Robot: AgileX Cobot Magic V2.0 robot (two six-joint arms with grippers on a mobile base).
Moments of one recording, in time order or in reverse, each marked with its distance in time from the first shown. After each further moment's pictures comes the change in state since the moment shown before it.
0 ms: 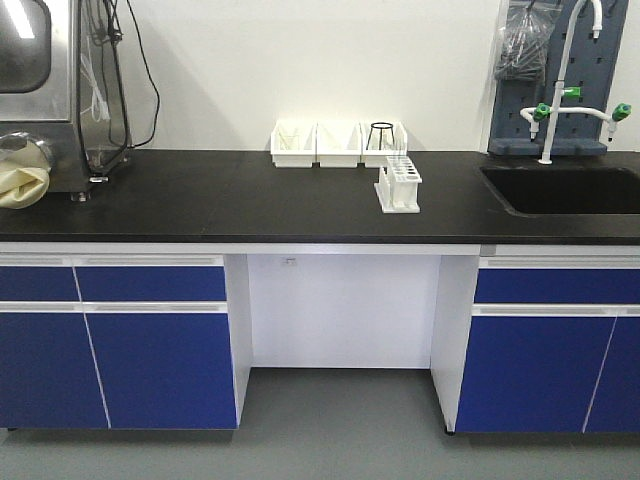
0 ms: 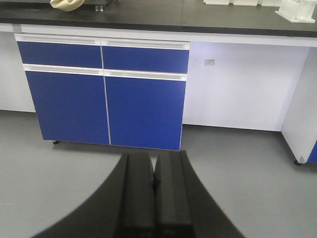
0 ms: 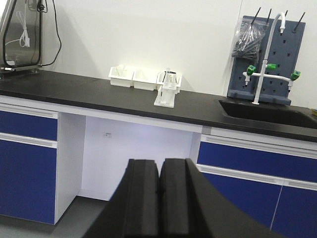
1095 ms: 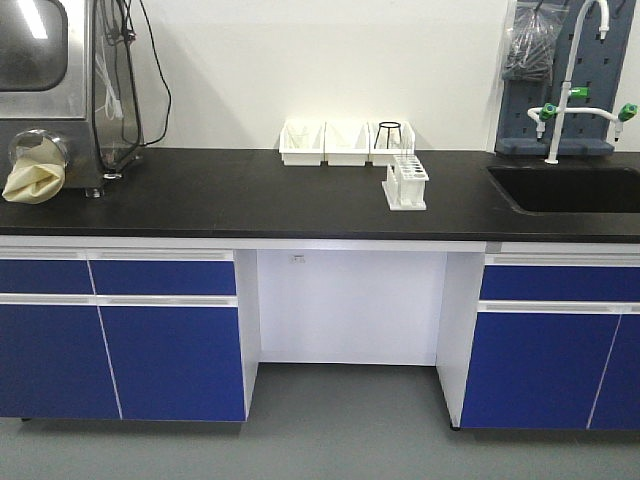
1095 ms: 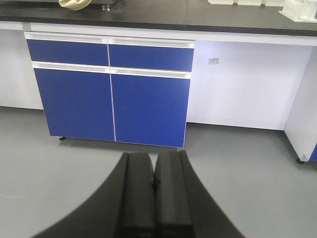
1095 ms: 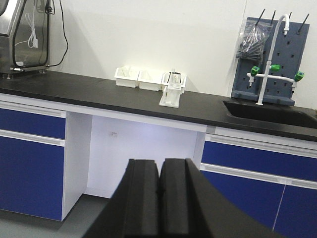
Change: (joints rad) left arm 0.000 0.000 0.000 0.000 0.000 0.000; right arm 0.000 0.000 0.000 0.000 0.000 0.000
